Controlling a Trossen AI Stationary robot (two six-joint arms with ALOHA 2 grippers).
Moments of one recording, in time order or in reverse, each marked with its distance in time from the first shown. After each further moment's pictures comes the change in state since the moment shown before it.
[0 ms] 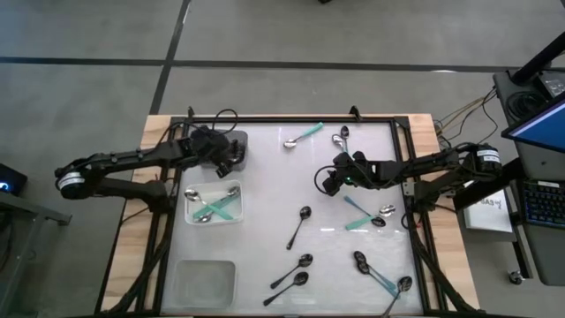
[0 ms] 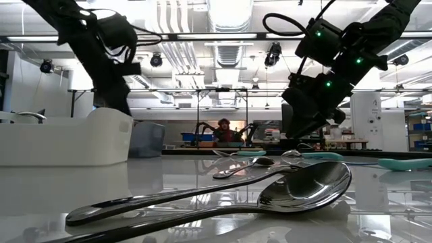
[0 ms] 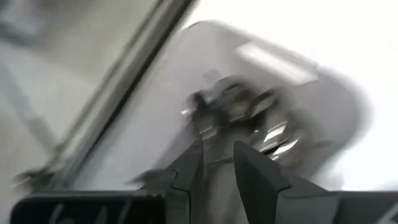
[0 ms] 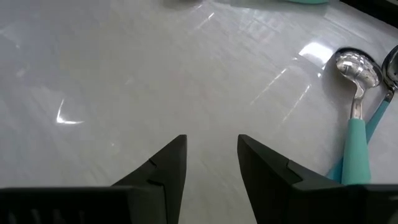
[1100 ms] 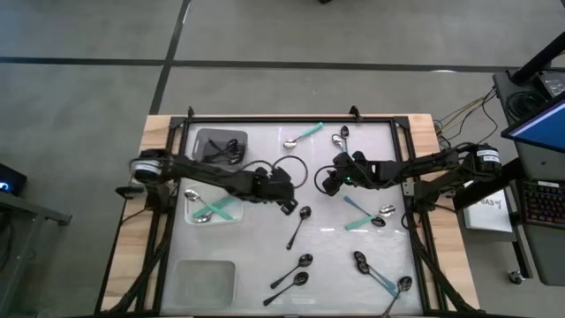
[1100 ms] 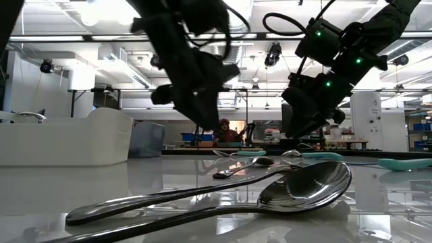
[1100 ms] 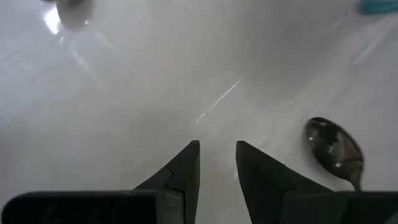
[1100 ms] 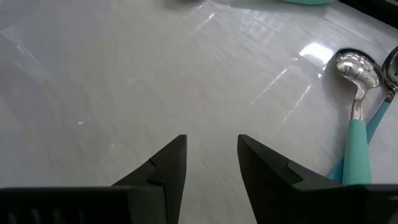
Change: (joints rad) left arm -0.523 0.772 0.619 -0.011 -0.037 -0.851; right arm 0.000 0.000 0.000 0.003 0.000 0.000
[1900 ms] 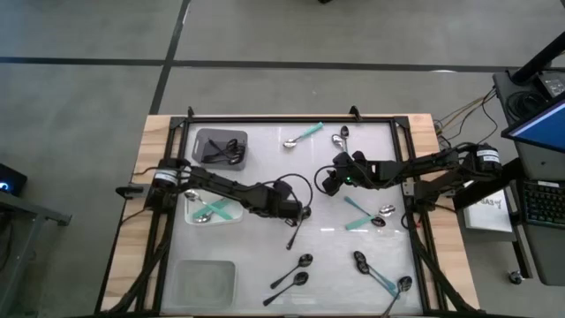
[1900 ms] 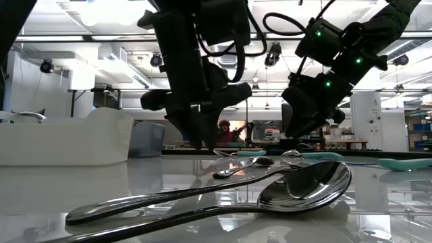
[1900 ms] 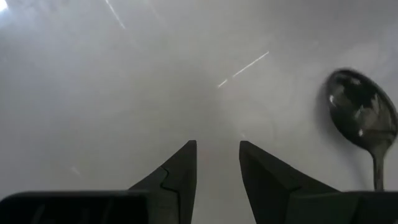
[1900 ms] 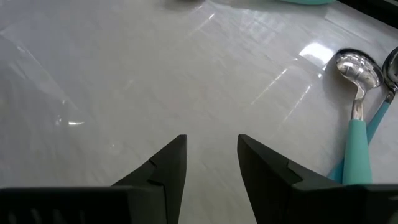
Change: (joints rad) left arm -0.093 0.180 0.198 -0.286 0.000 -0.296; right arm 0.000 0.000 0.000 0.001 0.000 0.000
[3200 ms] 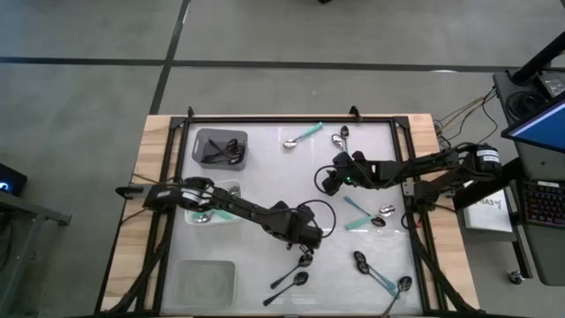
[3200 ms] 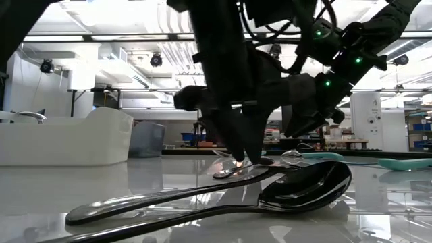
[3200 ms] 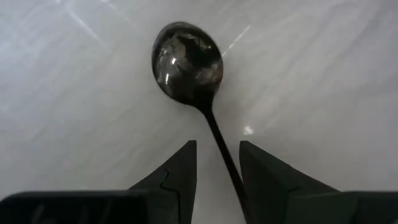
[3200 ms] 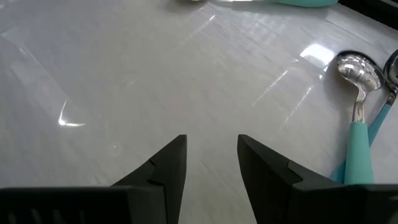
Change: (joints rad) left arm -0.121 0.281 0.425 -0.161 0.044 0.104; right arm 0.000 0.000 0.000 0.008 0.000 0.000
